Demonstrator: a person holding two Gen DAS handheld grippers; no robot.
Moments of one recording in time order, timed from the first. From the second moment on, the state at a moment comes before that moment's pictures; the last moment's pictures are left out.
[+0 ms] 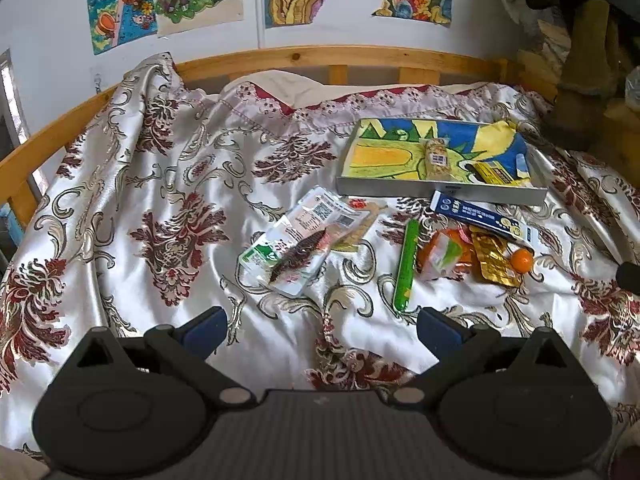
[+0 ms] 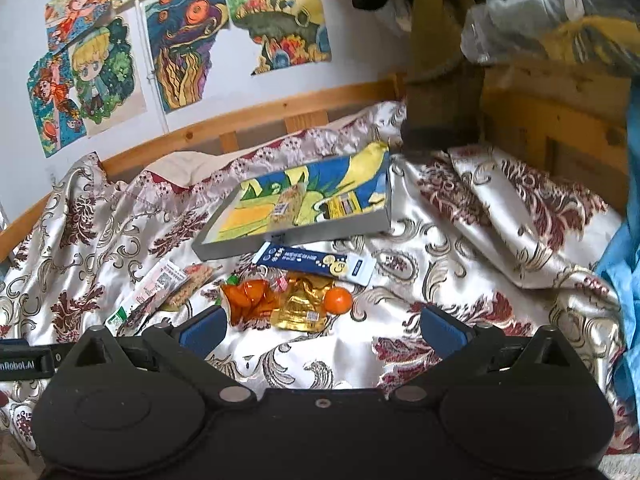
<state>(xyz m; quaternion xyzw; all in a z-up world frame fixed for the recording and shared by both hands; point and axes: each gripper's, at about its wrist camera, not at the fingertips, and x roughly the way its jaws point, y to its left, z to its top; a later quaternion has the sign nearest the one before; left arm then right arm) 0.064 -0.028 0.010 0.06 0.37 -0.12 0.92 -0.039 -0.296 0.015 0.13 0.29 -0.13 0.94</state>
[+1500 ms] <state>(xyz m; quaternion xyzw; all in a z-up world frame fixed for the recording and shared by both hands) 0.094 -0.051 0.007 0.08 0.36 -0.17 0.91 -0.032 -0.283 0.032 0.11 0.22 -0.09 0.97</state>
